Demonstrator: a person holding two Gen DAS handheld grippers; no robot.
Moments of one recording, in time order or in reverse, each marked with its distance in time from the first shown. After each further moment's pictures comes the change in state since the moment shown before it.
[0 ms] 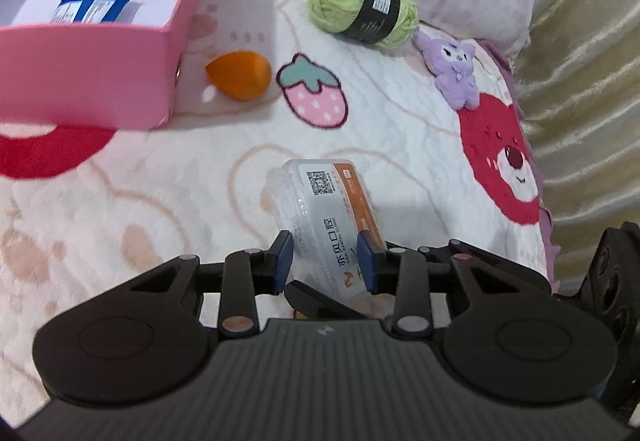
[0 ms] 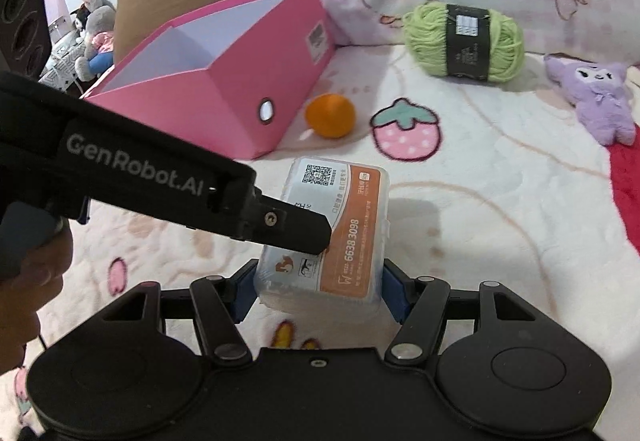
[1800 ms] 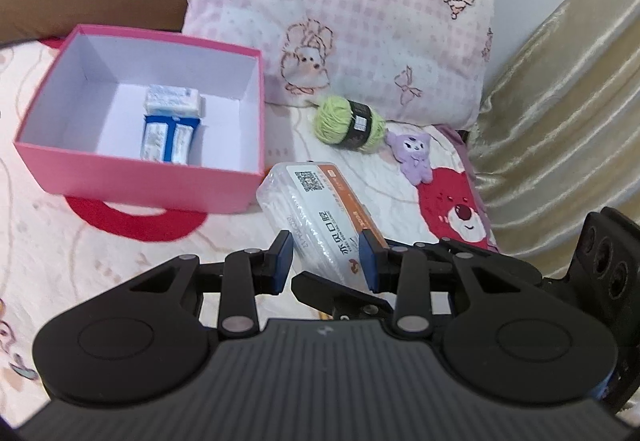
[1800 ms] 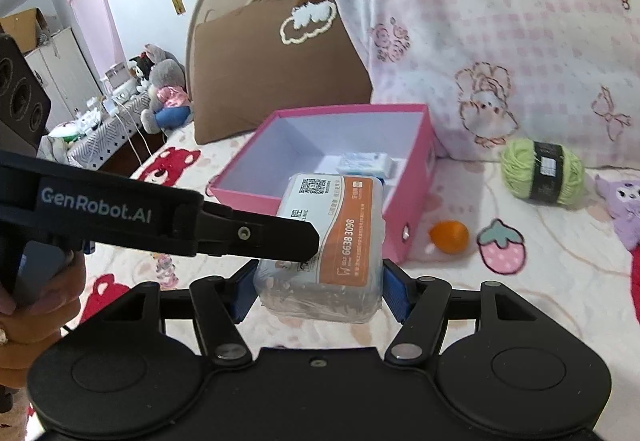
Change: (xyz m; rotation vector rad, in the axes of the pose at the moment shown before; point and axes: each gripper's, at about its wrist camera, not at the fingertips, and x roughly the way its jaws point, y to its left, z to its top) left arm -0.190 0.019 0.010 0.067 -0.210 -0.015; right arm -0.085 0.102 0.071 -0.008 -0.178 0.131
